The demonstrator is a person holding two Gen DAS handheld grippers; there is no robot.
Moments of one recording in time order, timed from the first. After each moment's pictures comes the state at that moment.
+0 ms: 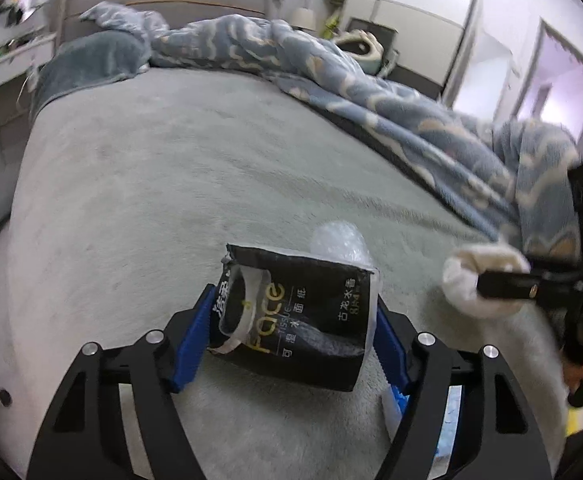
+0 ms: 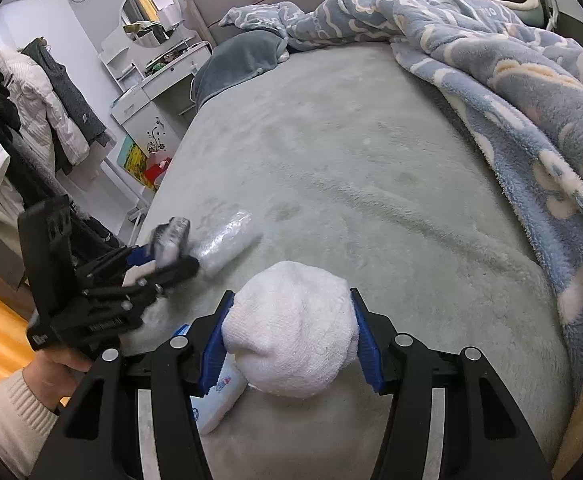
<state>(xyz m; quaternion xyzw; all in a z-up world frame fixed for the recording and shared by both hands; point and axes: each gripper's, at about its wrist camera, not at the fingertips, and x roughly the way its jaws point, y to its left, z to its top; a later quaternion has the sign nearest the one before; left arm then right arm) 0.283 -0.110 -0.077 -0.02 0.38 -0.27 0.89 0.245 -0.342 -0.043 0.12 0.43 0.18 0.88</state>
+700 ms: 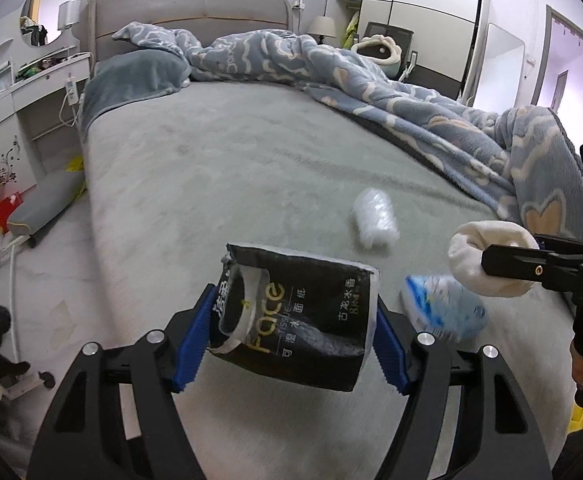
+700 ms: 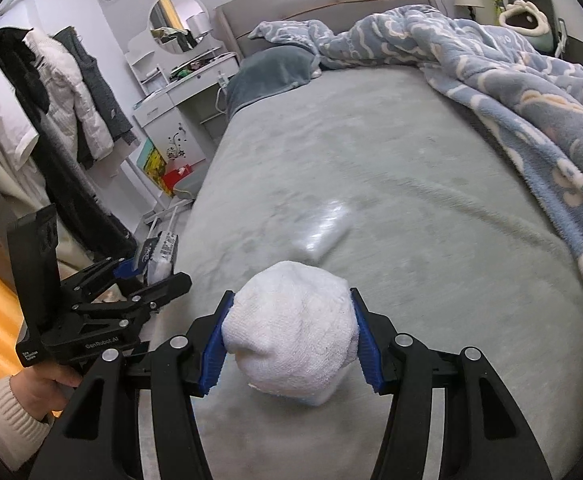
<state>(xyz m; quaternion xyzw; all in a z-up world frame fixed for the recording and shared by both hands) 0.206 -0.046 -0.050 0.03 0.36 -0.22 0.91 0.193 -0.272 -0.023 0.11 0.39 0.19 0.89</state>
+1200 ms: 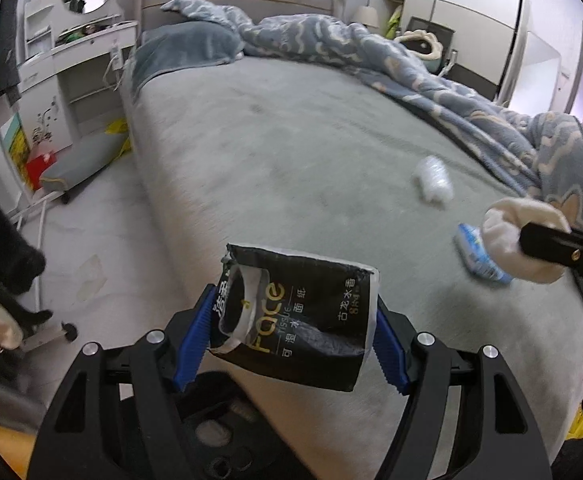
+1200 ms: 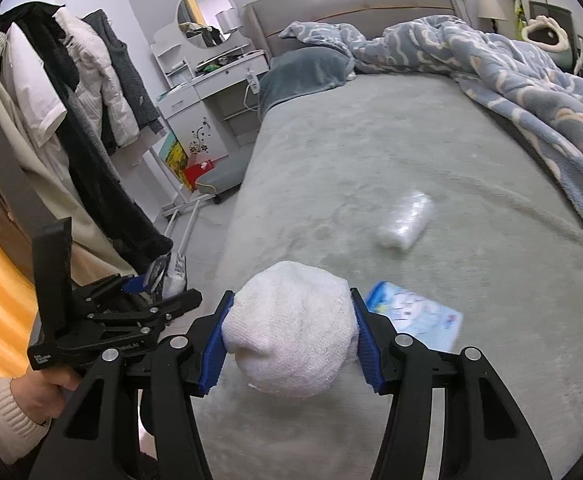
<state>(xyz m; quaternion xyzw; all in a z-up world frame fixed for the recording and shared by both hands) 0.176 0.028 -0.064 0.01 0.40 -0.15 0.90 0.172 -0.209 -0.015 0.10 0.38 0.22 0.89</state>
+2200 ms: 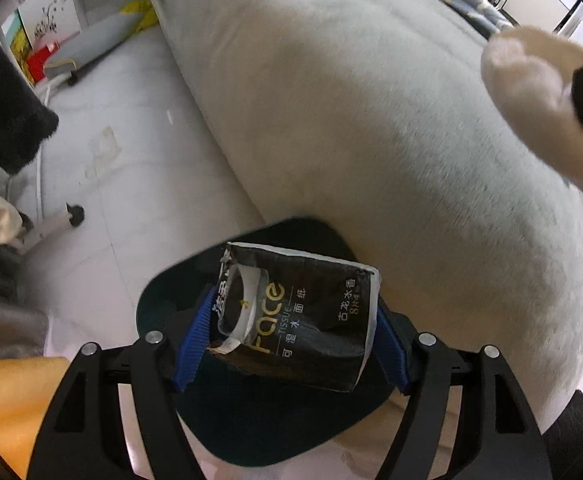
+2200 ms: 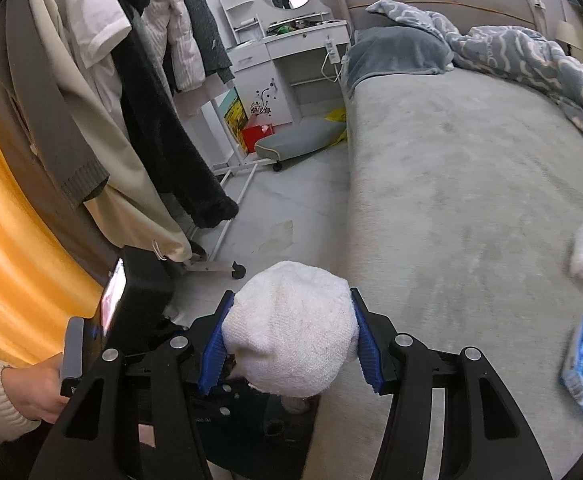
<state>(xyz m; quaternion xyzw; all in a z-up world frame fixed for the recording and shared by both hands) 0.158 0.134 -0.149 -0.02 0.59 -0.14 0.79 0.177 -0.040 -0.031 0.03 0.40 0.31 0.86</state>
